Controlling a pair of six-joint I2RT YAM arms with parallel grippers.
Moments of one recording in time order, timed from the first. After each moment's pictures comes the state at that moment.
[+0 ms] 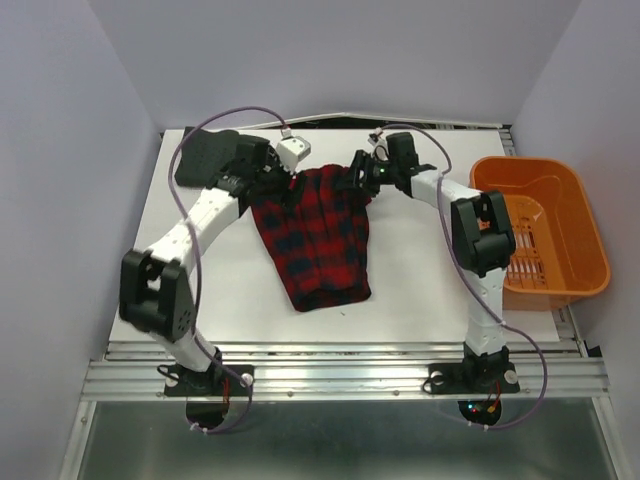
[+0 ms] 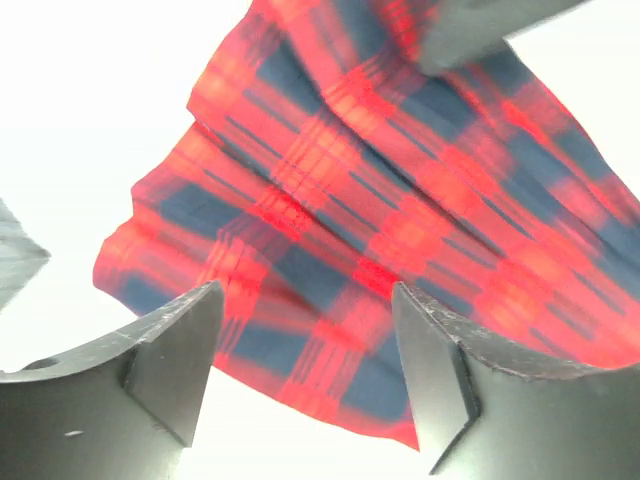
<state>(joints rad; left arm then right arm) -0.34 1.66 1.35 -0.39 0.29 0.26 0.31 2.22 1.64 -0.06 -0.68 0.61</state>
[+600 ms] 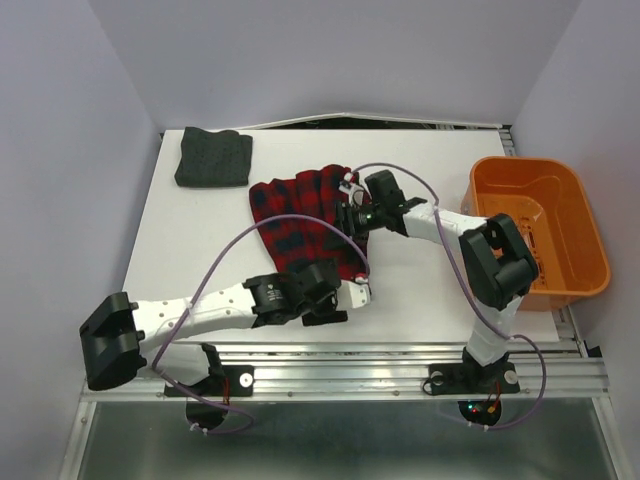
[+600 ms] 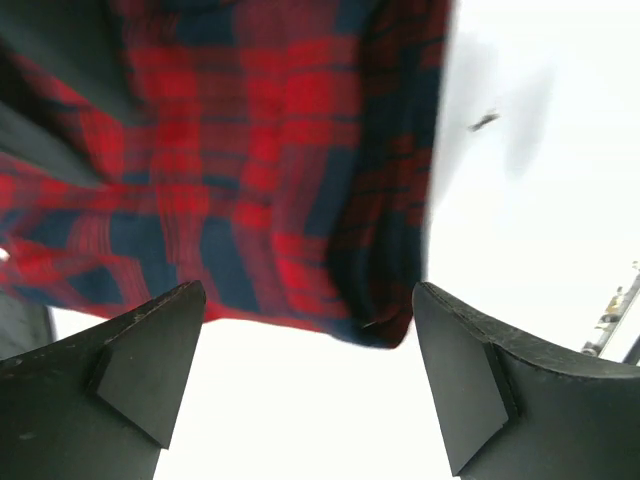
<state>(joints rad) -1.13 1.23 0.81 -0.46 -0.27 0.45 0.50 1.85 1.23 -0.13 -0.81 0.50</state>
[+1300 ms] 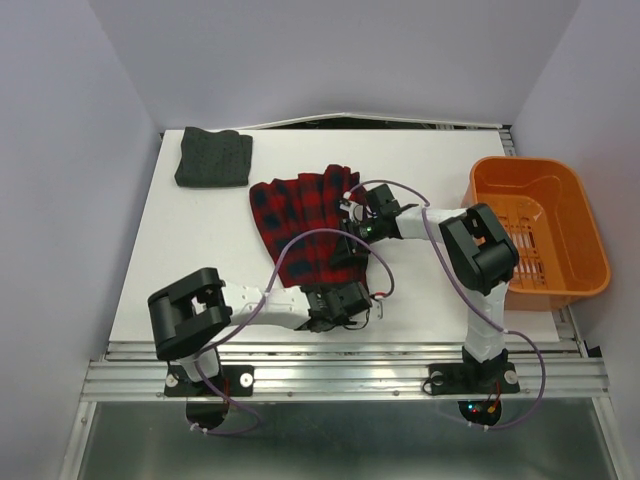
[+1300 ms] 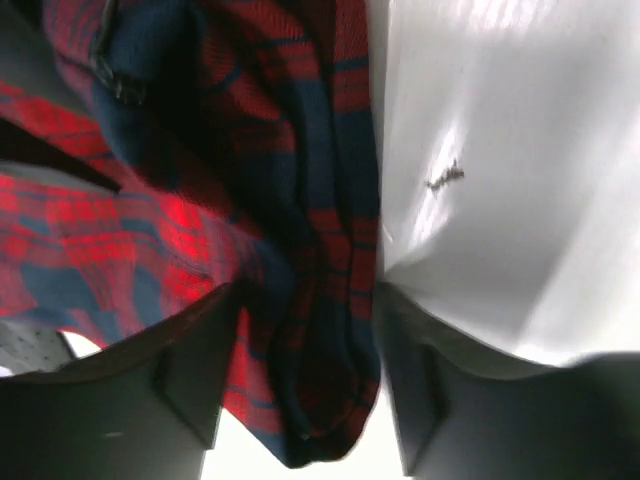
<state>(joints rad) -1.24 1.62 0.85 -0.37 -0.44 0.42 0.49 2.04 1.21 -0.20 -0.80 0.37</state>
